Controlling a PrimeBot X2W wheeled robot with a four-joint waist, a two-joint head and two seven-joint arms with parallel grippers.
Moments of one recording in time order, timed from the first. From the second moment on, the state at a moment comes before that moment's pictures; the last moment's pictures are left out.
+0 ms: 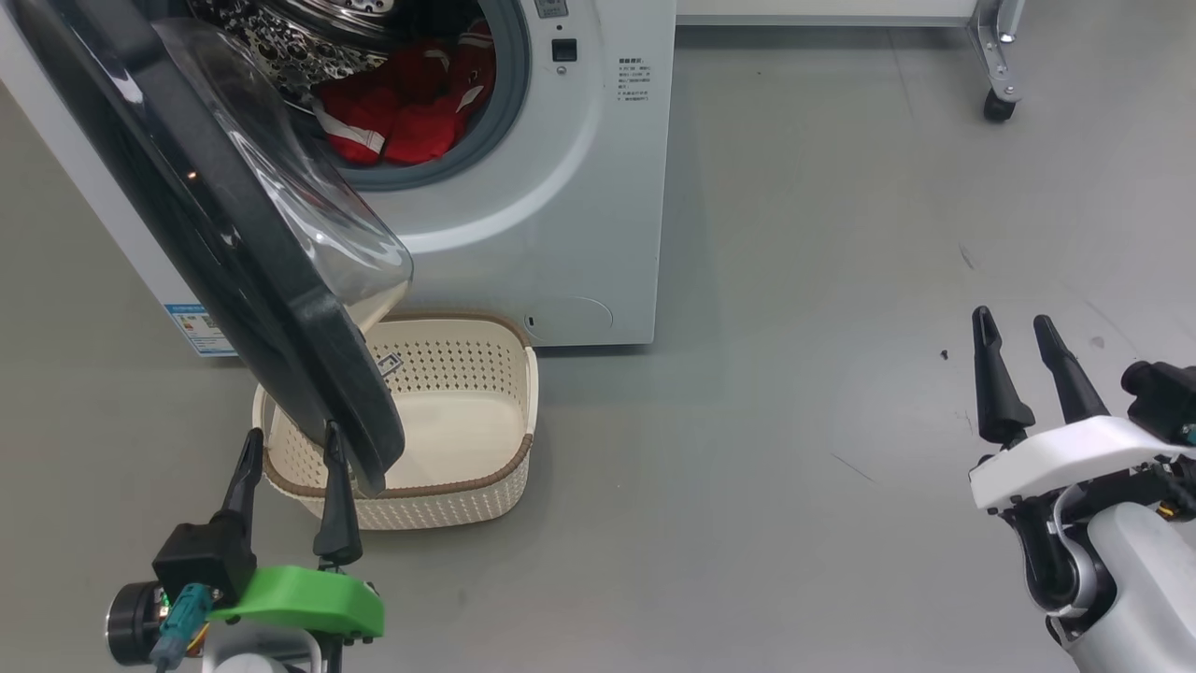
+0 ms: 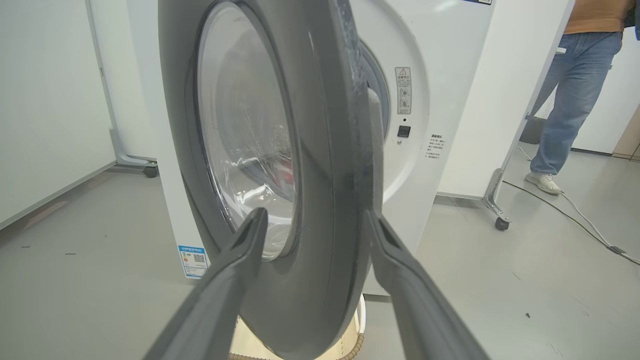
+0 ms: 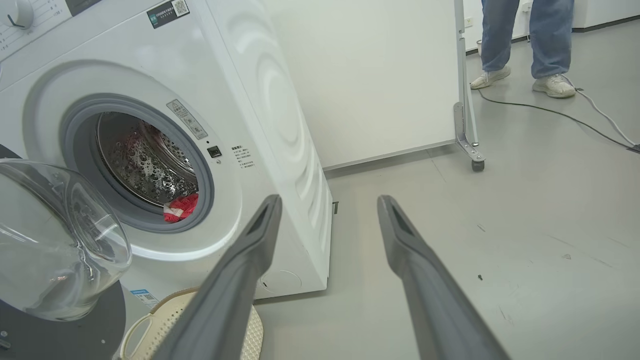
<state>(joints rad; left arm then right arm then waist) -0.06 0.03 -0.15 0.18 -0.35 0.12 -0.25 -0.26 -0.37 0.40 0.30 0.90 0.01 -0.26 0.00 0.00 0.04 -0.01</state>
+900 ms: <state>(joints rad) -0.06 0.03 -0.16 0.18 -0.35 0.12 -0.25 -0.09 -0.30 0.30 0.18 0.72 0.03 -0.26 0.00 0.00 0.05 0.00</state>
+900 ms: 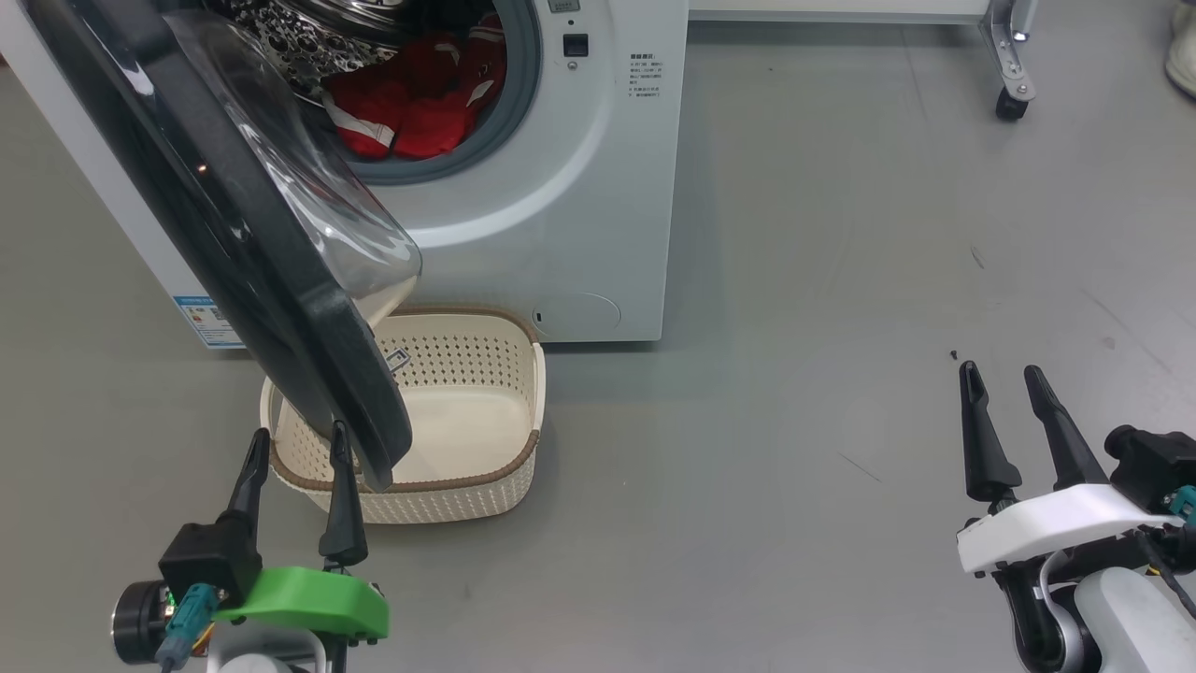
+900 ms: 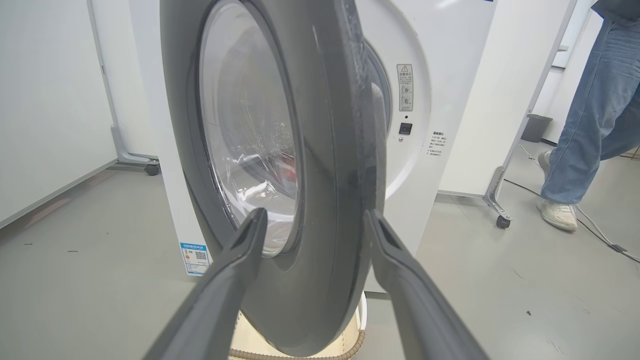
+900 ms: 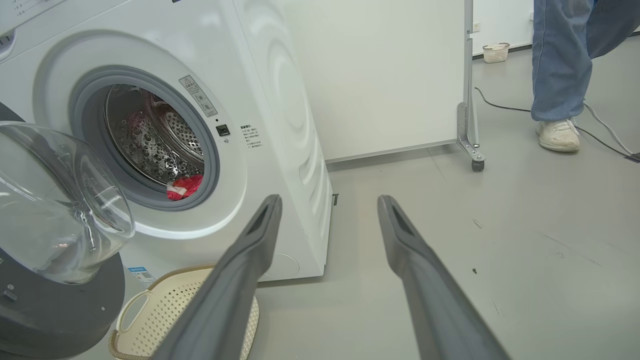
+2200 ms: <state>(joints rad) -0.06 0.03 -0.19 0.19 -0.35 0.12 -0.25 -0.03 -0.24 0.24 0.17 0.62 0.07 -0.26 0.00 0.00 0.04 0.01</state>
